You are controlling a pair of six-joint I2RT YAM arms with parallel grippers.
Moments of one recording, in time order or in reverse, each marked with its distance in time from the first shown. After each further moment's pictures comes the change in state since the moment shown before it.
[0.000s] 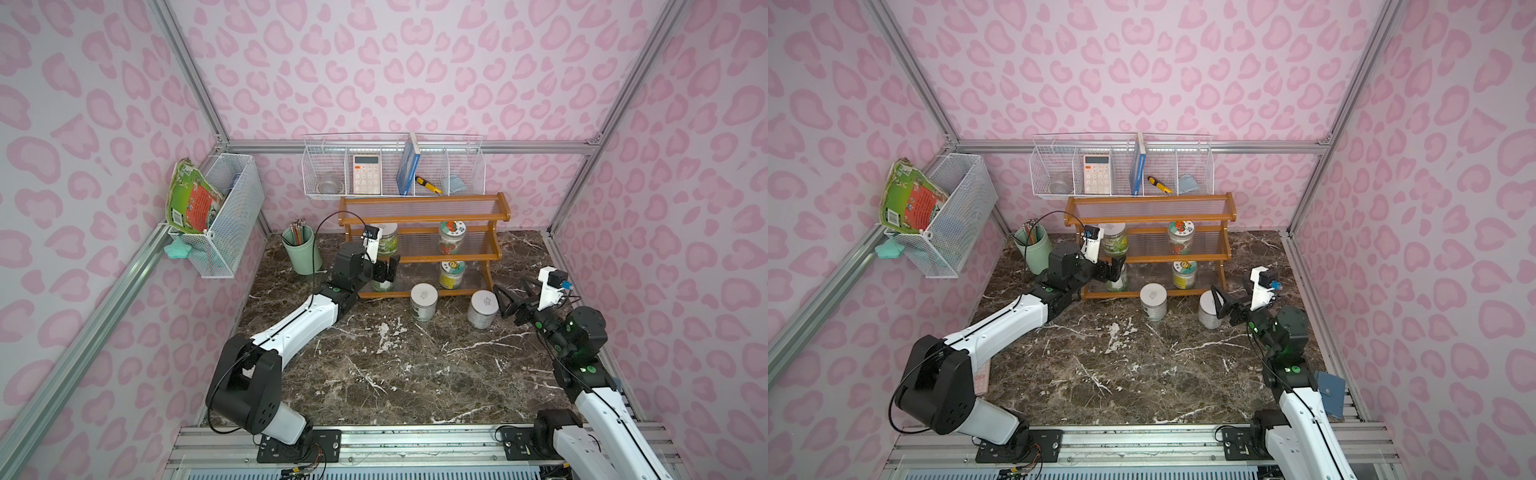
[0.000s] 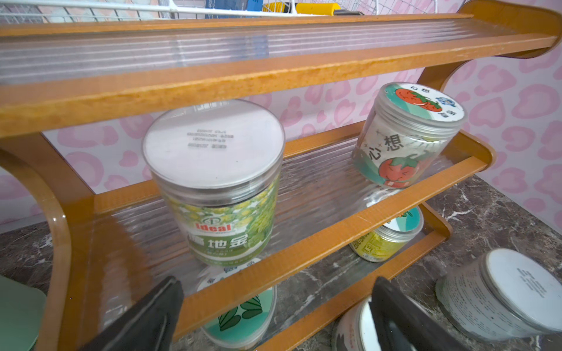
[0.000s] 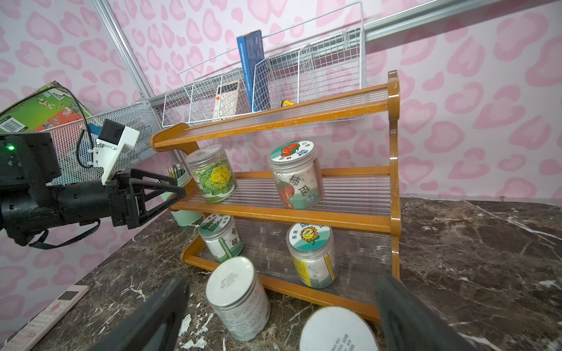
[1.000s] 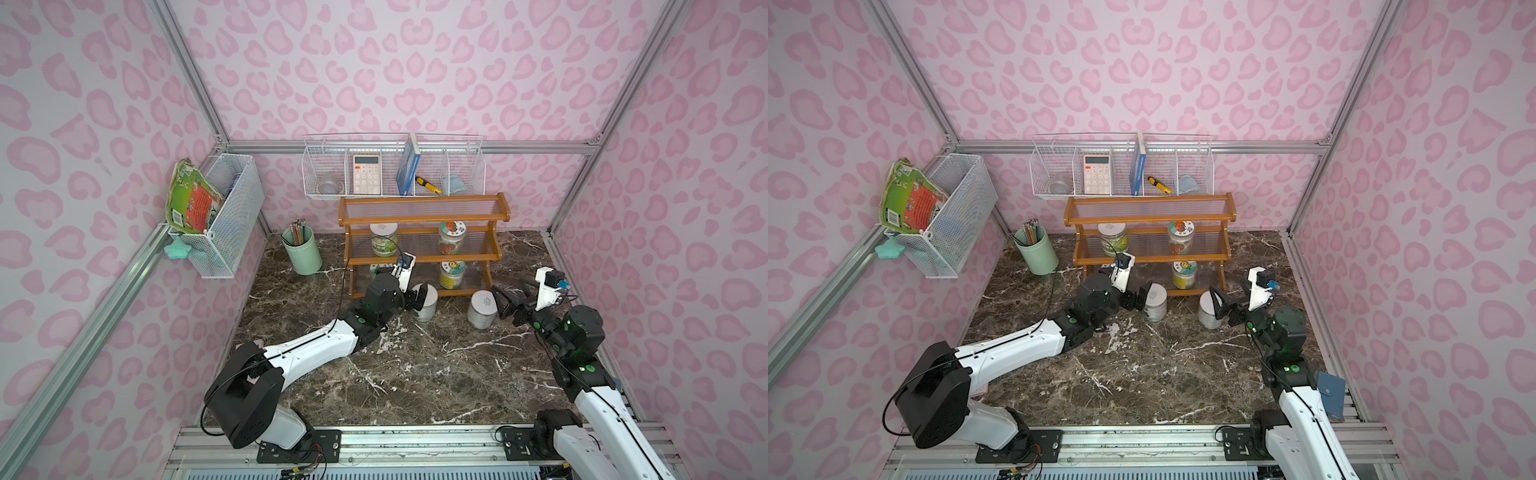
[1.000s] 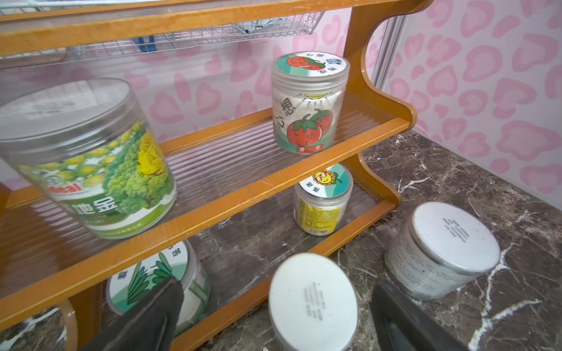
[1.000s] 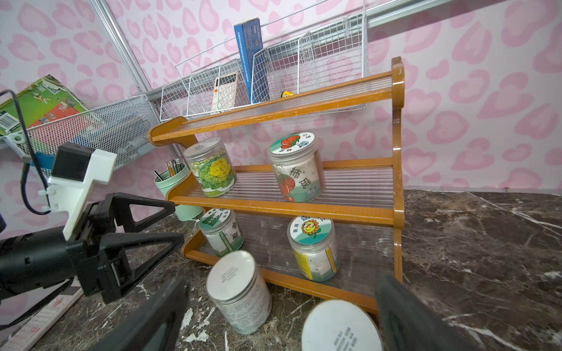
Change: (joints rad) left arm -0.292 -0.081 -0.156 0.109 -0.266 0.009; right arm 0.018 0.009 0.004 -0.021 0.011 -0.001
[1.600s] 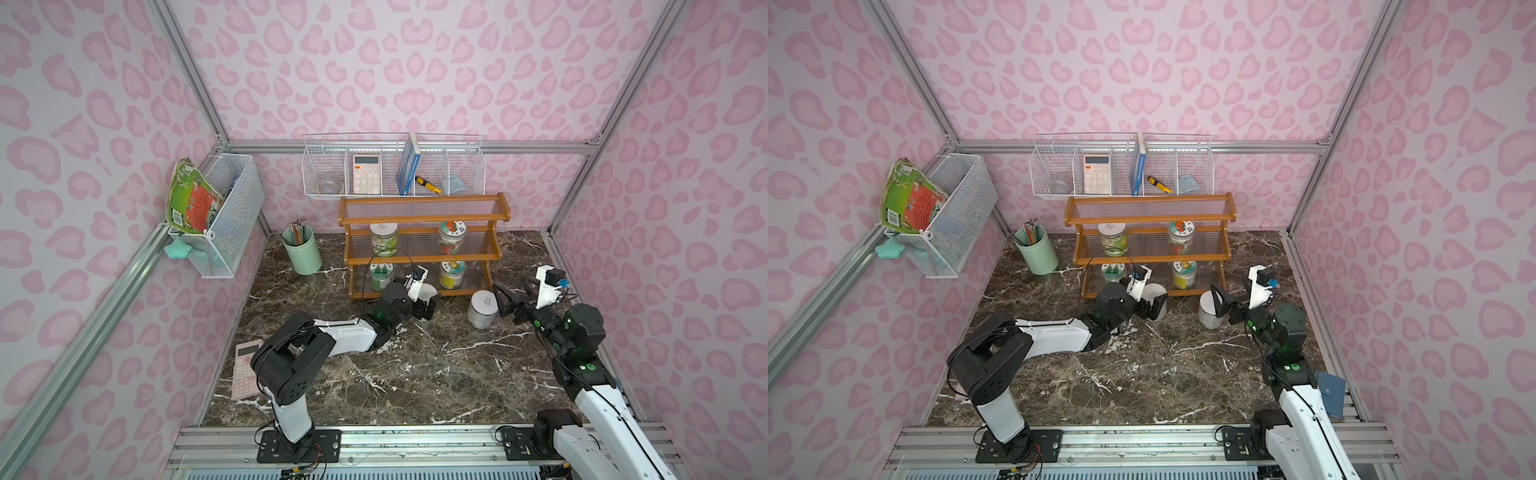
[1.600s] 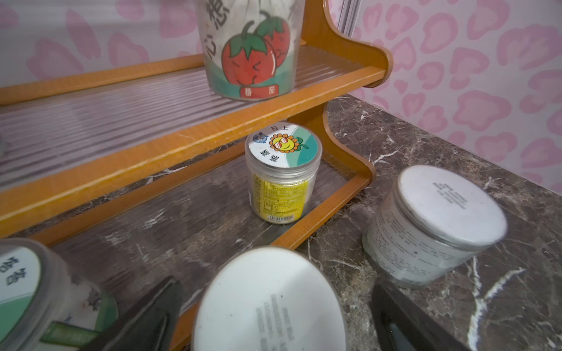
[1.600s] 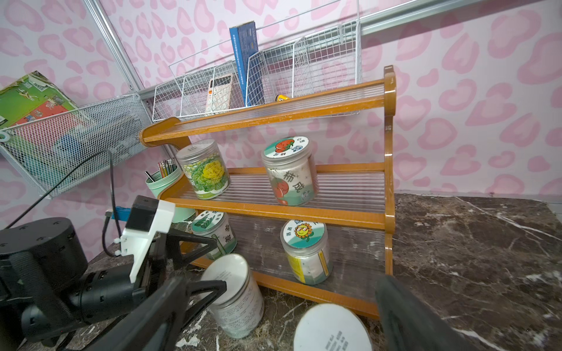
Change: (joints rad) left arm -0.018 0.280 -0.045 0.340 0.185 0.008; right arm 0.000 0.008 0.013 -0.008 0.026 -0.021
